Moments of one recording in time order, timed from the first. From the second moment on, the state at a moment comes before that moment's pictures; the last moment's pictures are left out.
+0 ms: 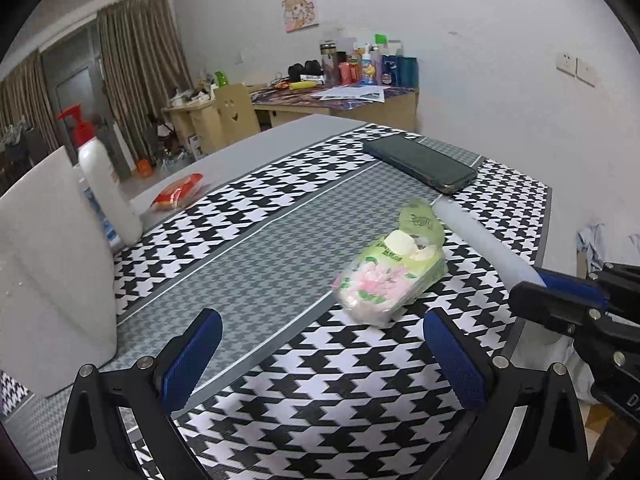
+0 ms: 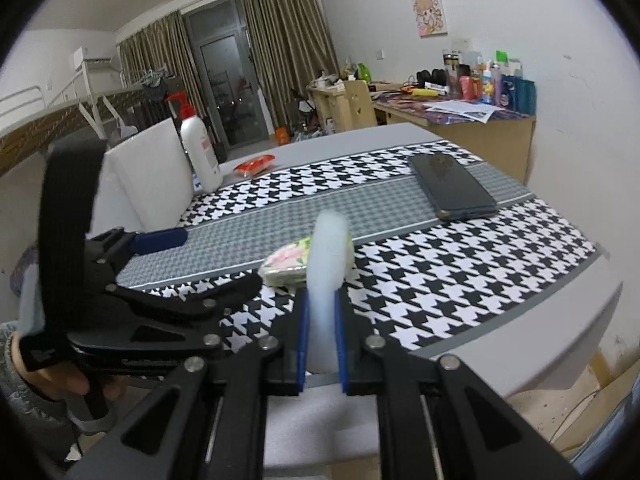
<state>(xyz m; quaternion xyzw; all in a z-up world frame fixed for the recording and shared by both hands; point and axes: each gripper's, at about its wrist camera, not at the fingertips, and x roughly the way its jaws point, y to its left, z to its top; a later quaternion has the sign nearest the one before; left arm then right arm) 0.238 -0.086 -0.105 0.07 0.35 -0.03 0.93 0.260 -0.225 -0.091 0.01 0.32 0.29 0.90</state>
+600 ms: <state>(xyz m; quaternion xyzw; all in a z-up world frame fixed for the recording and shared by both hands) 0.264 -0.128 -0.113 0.11 0.36 -0.12 0.92 0.265 -0.246 -0.096 0.04 0.33 0.29 0.90</state>
